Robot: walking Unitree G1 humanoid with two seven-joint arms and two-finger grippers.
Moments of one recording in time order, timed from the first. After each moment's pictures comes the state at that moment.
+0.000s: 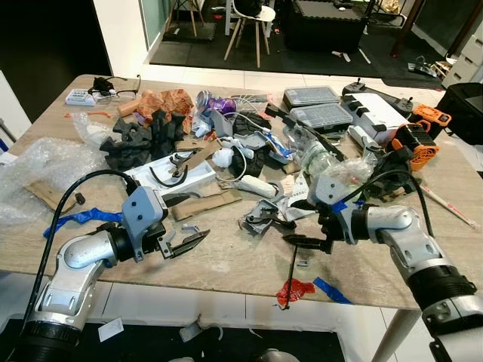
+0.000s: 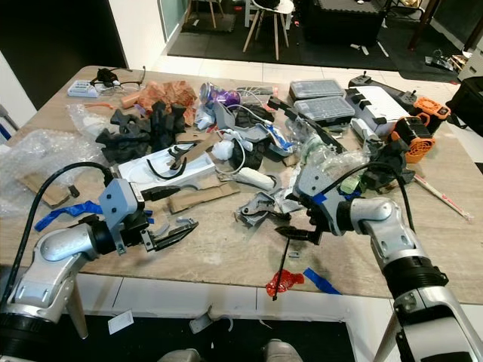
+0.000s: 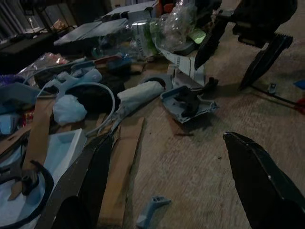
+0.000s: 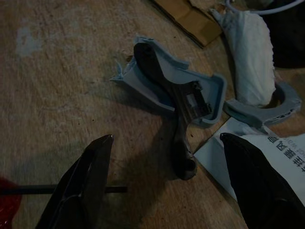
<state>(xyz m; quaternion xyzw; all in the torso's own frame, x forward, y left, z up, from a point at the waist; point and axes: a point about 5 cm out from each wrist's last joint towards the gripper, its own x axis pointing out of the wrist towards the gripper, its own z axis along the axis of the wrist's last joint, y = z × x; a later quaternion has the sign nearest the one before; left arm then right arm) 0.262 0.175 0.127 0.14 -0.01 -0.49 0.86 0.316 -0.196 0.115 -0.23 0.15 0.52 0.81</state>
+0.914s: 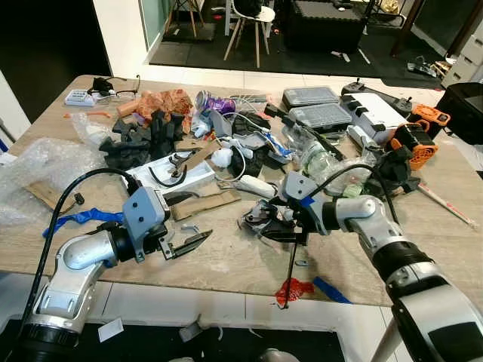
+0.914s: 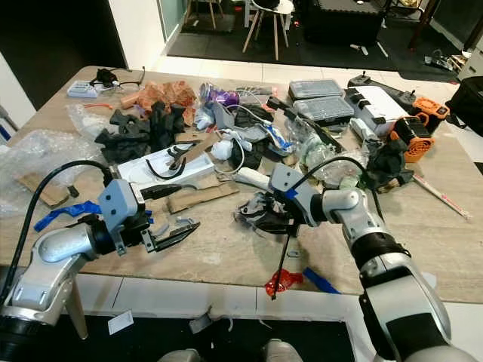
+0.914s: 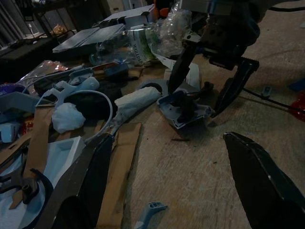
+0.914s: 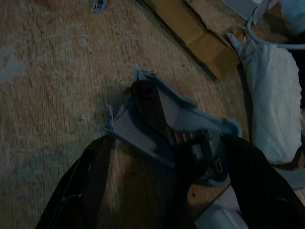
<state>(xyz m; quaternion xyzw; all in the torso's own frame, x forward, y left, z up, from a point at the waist) 0.257 0.174 0.132 0.15 -0.02 -0.49 0.86 0.341 -0.157 0.109 -0.24 0.15 0.55 0.79</state>
